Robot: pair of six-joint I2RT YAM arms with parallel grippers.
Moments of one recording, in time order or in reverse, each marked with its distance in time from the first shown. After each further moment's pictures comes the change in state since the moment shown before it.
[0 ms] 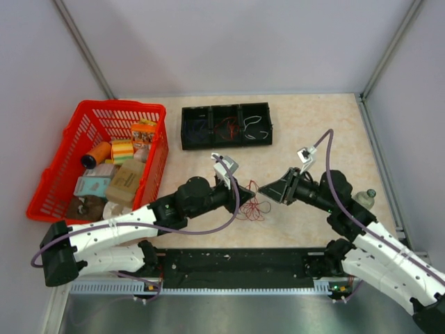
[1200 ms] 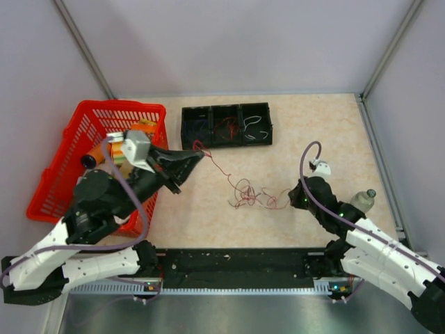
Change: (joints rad) left arm 0.000 -0.340 0.397 -0.376 -0.186 0.216; right arm -0.002 0.081 -0.092 -0.286 0.640 -0.111
